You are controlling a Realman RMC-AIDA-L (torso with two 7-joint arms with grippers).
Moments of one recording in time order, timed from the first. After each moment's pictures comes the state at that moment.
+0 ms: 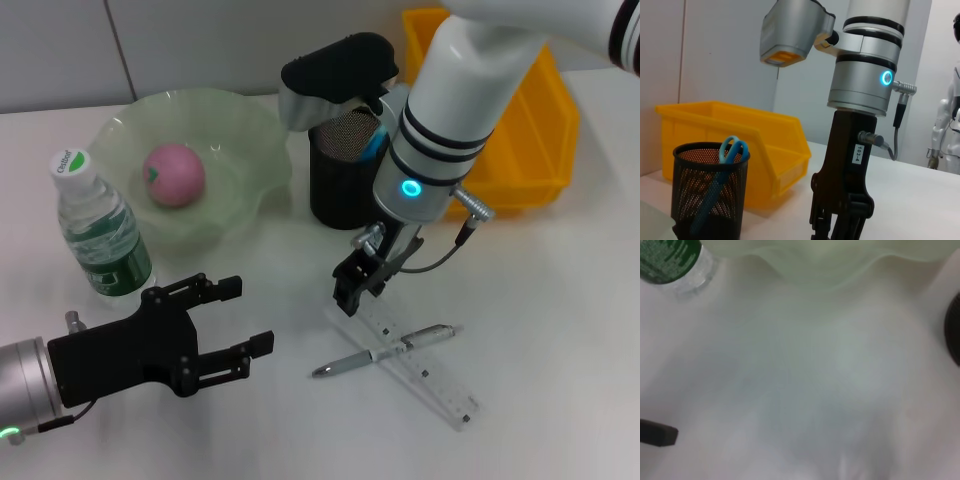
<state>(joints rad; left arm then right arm) -0.37 -1.97 1.57 0.44 1.09 1.38 -0.96 1.15 2.08 -1.60 -0.63 -2.44 -1.35 2.95</state>
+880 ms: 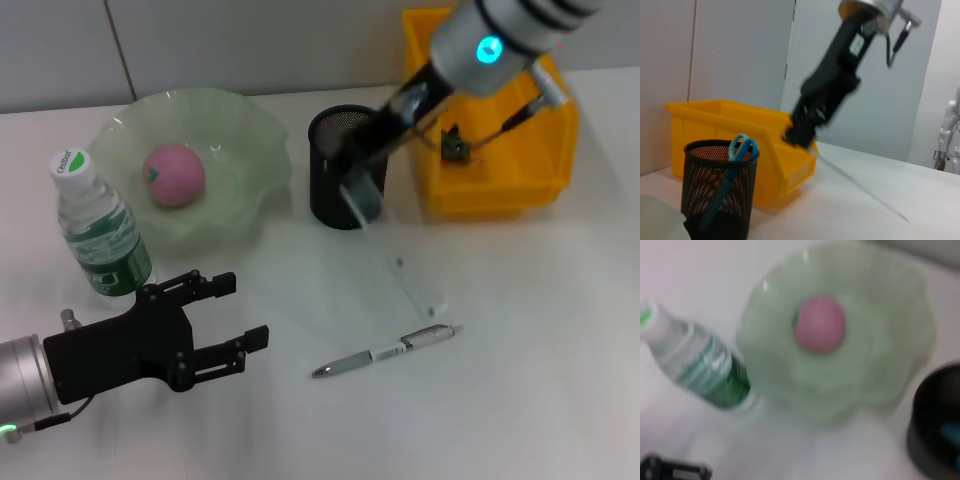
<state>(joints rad) -0.37 -1.97 1.56 0.43 1.09 1.37 -0.97 0.98 2.05 -1.22 -1.13 -2.51 -1.56 2.83</state>
